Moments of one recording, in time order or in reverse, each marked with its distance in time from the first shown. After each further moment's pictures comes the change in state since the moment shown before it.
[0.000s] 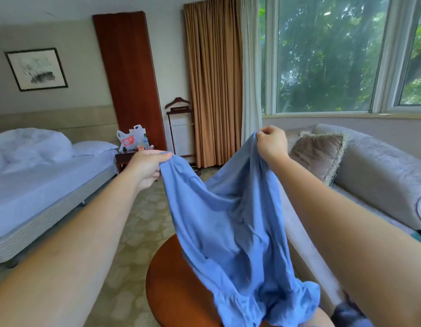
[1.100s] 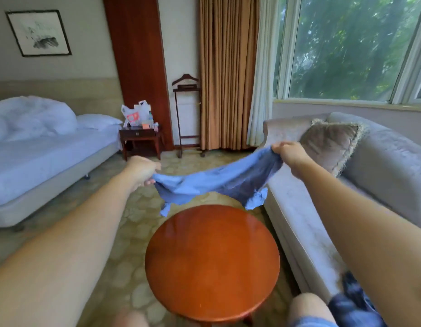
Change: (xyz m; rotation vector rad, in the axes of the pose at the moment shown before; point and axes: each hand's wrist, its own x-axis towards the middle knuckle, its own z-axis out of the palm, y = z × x) left_hand 0.016 -0.069 -0.031 0.452 0.180 -0.192; right_hand 0.023 0.092 0.004 0.069 -0.285 0.170
